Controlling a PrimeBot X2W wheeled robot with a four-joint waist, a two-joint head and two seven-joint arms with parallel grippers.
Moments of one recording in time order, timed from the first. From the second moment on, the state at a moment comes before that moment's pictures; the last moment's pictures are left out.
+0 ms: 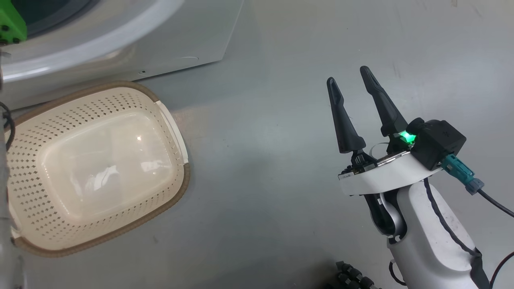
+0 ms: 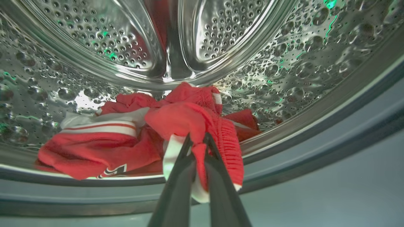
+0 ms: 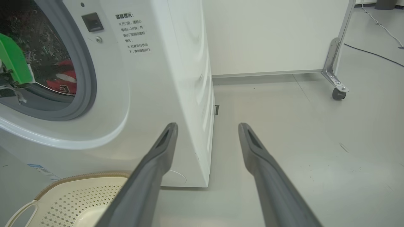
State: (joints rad) left arm -1.07 0.26 -0.07 0.65 -0.32 -0.01 0.17; right arm -0.36 -0.05 0.34 0.07 0.39 0.10 -0.26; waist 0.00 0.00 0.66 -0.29
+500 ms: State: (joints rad) left arm -0.86 0.18 -0.10 0.57 -0.29 0.01 -0.03; right arm -0.35 -0.05 0.30 0.09 0.34 0.10 -0.26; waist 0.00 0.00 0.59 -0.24
